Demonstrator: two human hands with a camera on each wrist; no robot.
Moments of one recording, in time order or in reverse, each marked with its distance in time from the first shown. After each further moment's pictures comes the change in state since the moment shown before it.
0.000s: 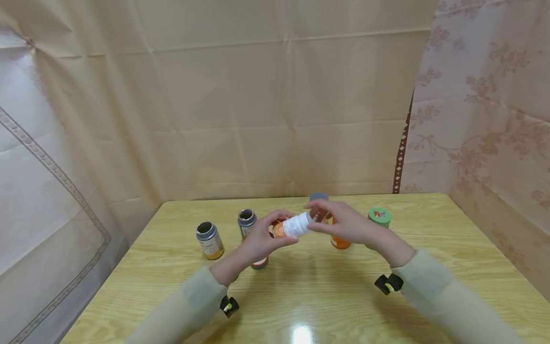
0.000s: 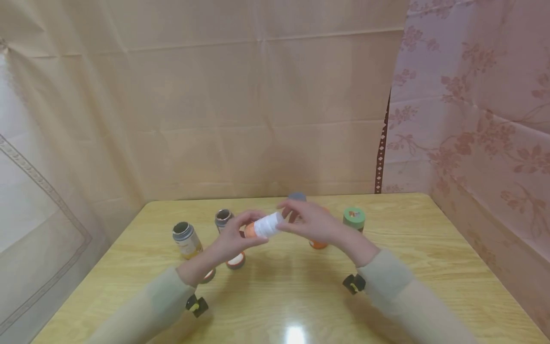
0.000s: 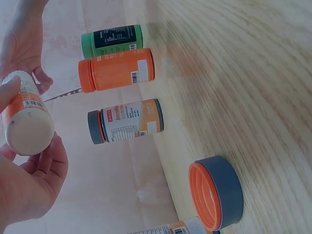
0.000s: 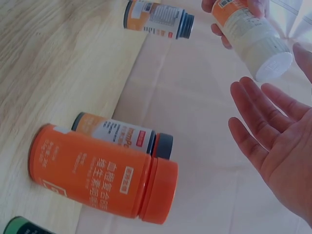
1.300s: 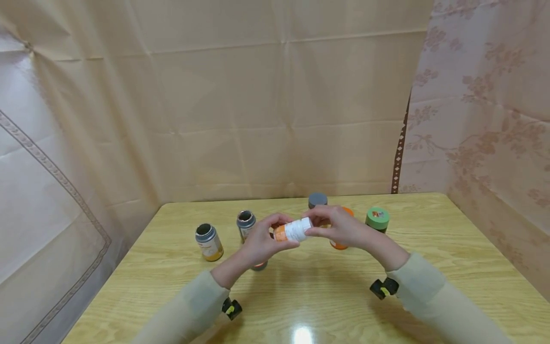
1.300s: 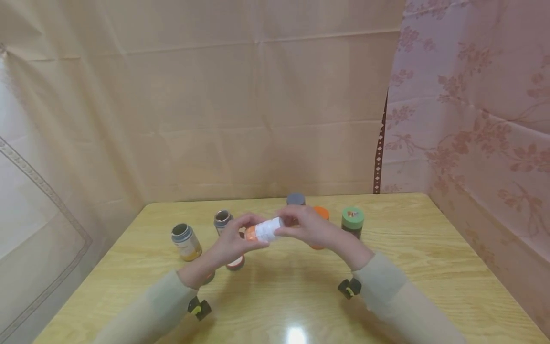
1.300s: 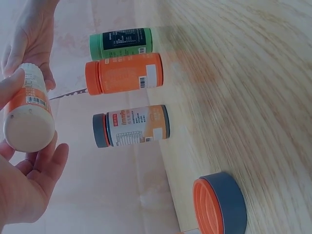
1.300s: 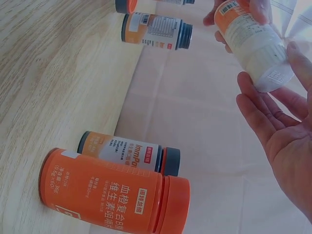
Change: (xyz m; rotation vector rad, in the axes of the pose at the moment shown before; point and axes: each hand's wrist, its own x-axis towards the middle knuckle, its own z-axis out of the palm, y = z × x) left_hand -0.004 0.006 0.003 0.046 0.011 -0.034; right_hand 0.000 0.007 0.010 0.073 0.017 -0.143
